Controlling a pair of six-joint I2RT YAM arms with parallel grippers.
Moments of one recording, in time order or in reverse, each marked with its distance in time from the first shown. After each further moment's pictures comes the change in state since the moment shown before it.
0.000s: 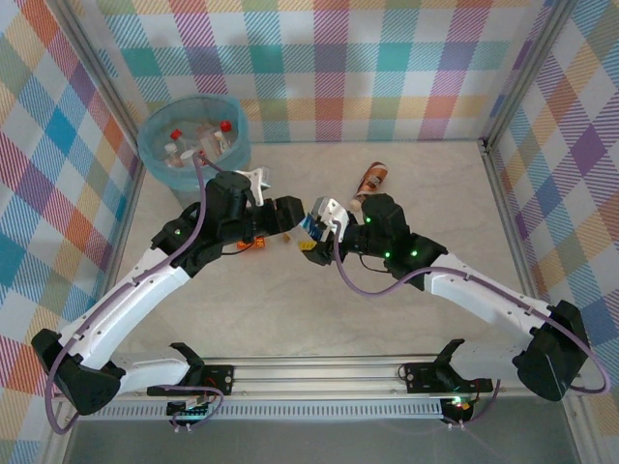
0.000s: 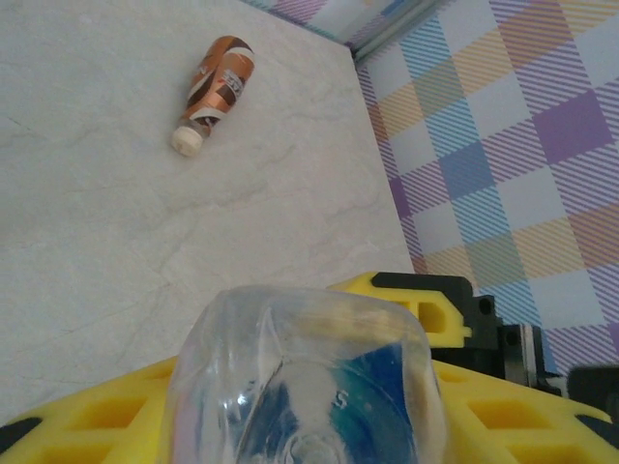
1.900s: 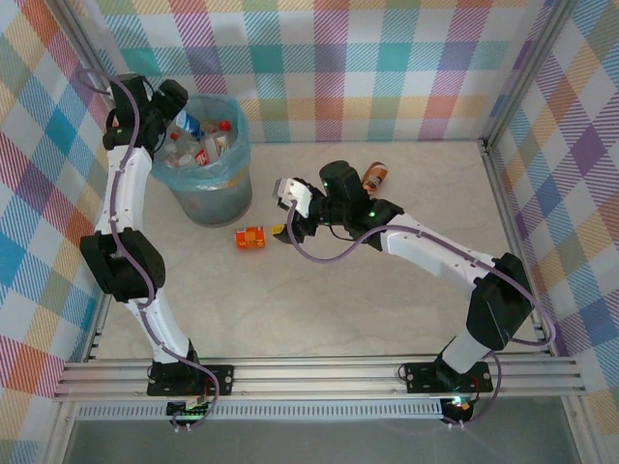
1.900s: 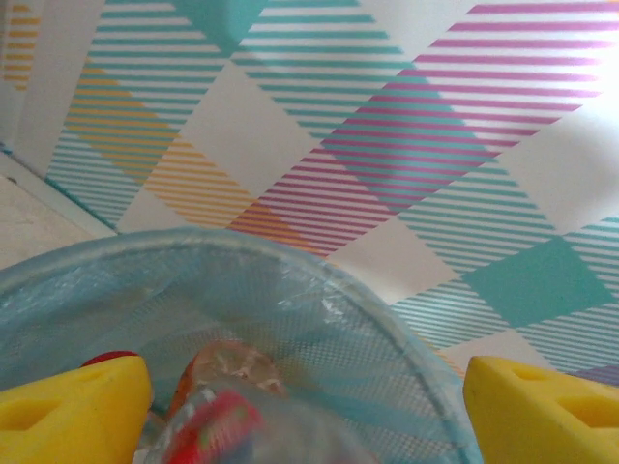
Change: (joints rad) left arm 0.788 0.731 0.728 0.109 -0.063 0.080; right arm 0.000 0.372 0.387 -0.120 -0.054 -0.229
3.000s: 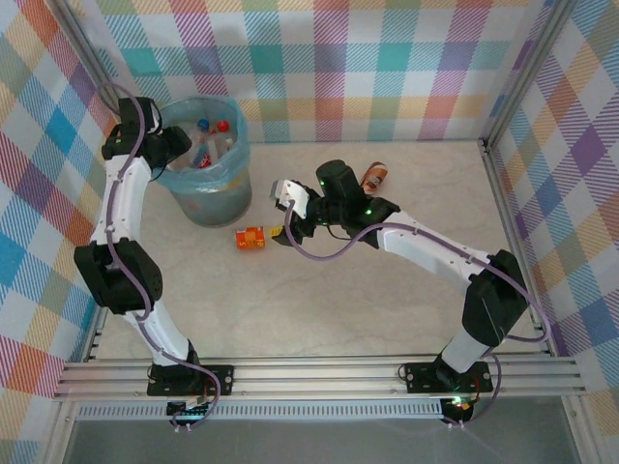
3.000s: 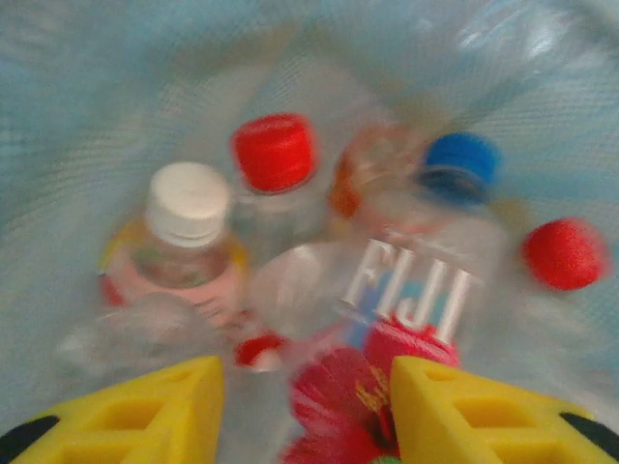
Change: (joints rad) left arm 0.000 -0.091 -0.124 -0.321 -0.007 0.254; right arm 0.000 0.029 0.024 -0.028 -0.050 0.006
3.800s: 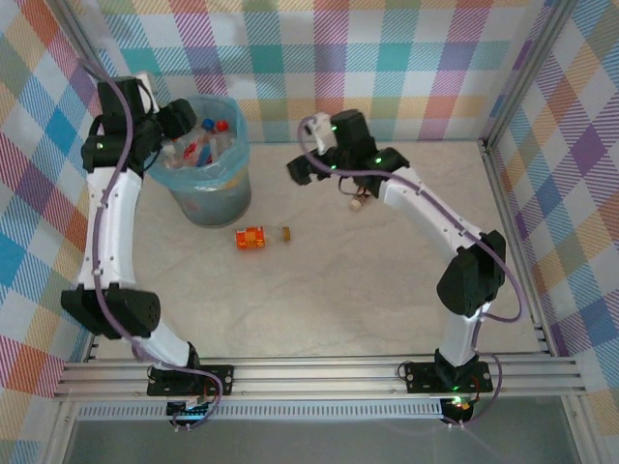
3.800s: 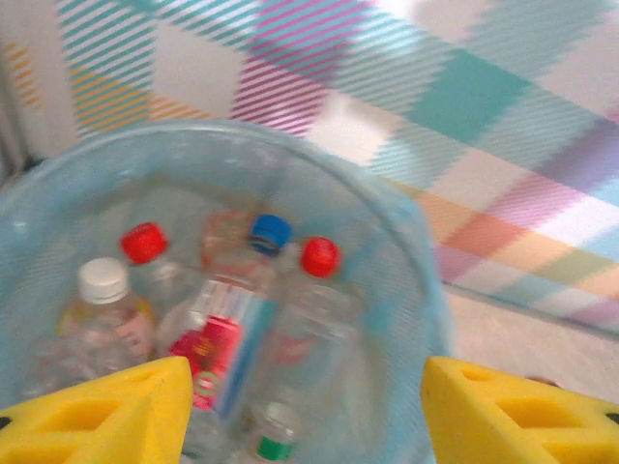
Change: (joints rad) left arm -0.117 -0.240 0.064 -0.014 0.035 0.126; right arm -0.221 0.226 0.474 -0.354 0.349 0.507
